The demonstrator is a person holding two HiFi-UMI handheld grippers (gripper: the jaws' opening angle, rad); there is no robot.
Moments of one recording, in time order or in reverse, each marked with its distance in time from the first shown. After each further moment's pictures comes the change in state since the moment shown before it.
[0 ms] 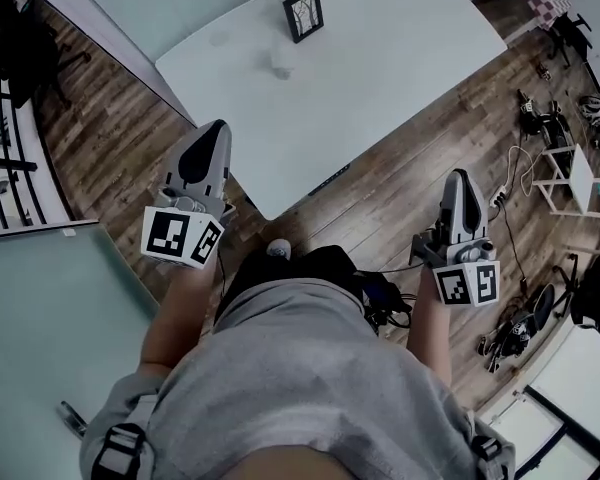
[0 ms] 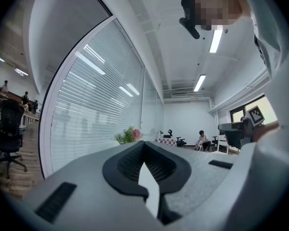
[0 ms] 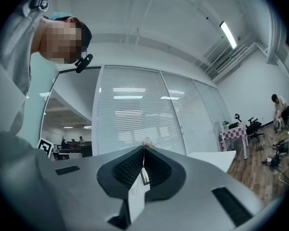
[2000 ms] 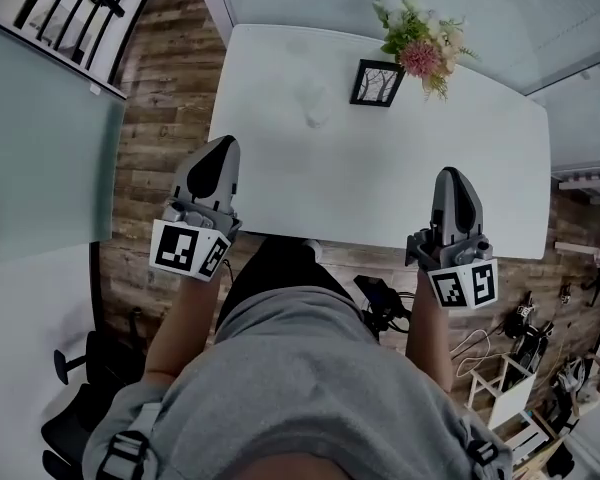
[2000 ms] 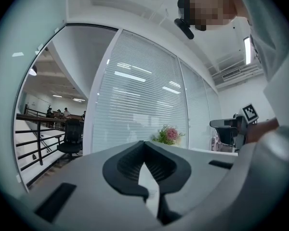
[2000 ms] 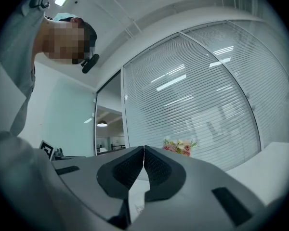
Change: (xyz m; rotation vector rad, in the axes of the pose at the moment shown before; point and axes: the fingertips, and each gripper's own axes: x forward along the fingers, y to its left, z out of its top) left arm 0.082 -0.026 -0.020 0.015 -0.033 0.728; right arm 0.285 -0.075 -0.027 0.103 0.130 0.826
